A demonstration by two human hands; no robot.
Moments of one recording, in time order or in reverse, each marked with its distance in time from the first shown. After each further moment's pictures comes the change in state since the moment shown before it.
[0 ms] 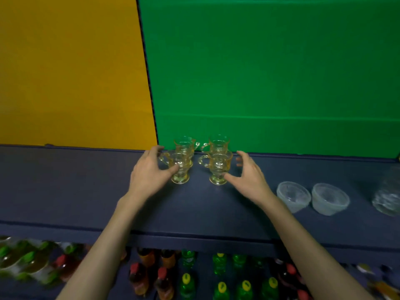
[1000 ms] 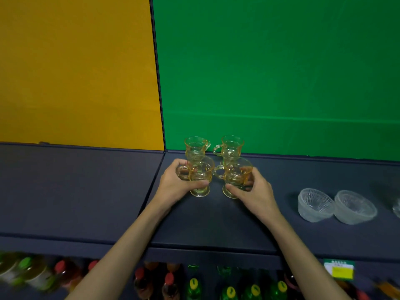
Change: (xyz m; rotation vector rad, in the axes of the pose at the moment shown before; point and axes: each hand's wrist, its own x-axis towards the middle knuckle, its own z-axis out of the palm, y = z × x) left_hand 0.011 -0.018 0.042 -0.679 -0.249 -0.148; right_hand -0.008 0.002 0.042 0.189 0.108 0.065
